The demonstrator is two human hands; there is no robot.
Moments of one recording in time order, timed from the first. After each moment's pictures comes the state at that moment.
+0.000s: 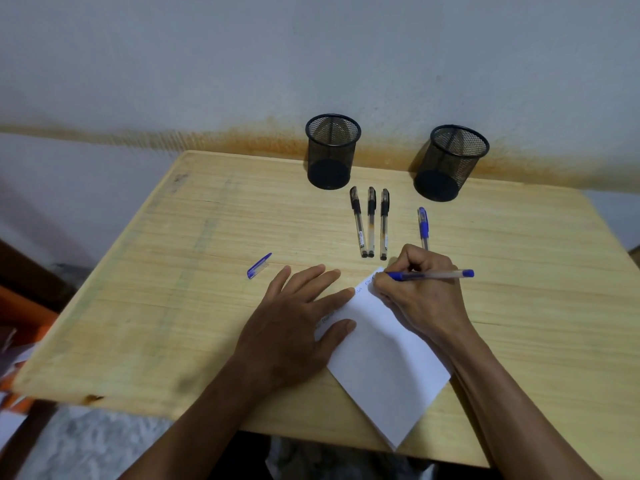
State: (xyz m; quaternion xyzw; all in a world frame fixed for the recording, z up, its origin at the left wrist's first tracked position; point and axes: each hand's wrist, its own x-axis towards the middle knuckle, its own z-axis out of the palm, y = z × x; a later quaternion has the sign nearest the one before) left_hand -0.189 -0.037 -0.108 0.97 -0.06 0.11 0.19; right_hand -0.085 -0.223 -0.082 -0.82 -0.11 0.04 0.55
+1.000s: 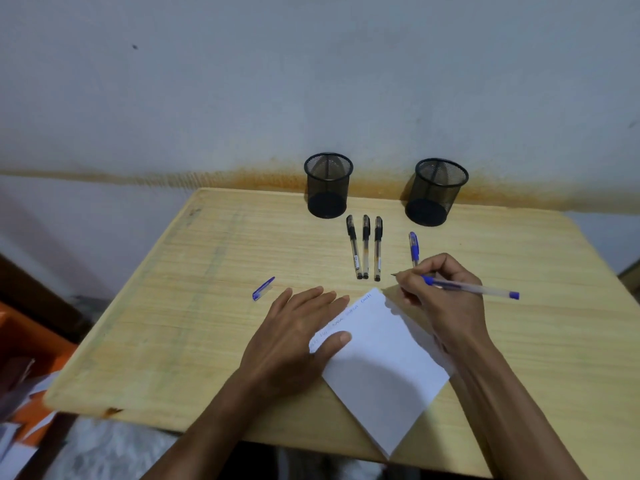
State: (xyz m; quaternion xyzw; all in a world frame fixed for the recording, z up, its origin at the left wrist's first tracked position) left_hand -0.191 -0.037 -0.104 0.97 -0.05 0.09 0.23; right_hand -0.096 -0.246 -0.049 -0.69 -0.02 0.03 0.73
